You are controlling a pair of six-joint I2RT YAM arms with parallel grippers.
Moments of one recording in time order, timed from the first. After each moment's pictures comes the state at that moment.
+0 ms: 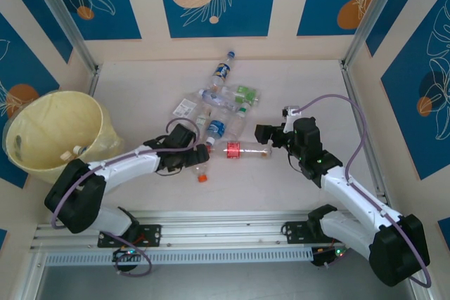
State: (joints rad) left arm -0.66 1.42 0.74 -0.39 -0.01 -0.87; right arm 0.41 0.95 0.55 -0.04 -0.05 0.38
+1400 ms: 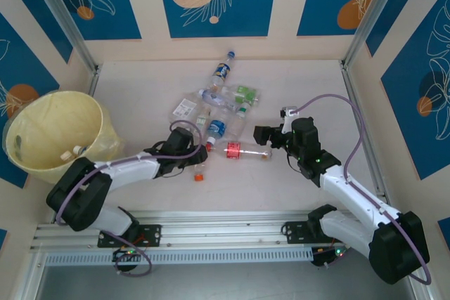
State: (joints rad) left arm -0.65 1.43 0.63 -0.06 0.02 -0.76; right arm 0.42 0.97 0.55 -0.04 -0.05 0.37
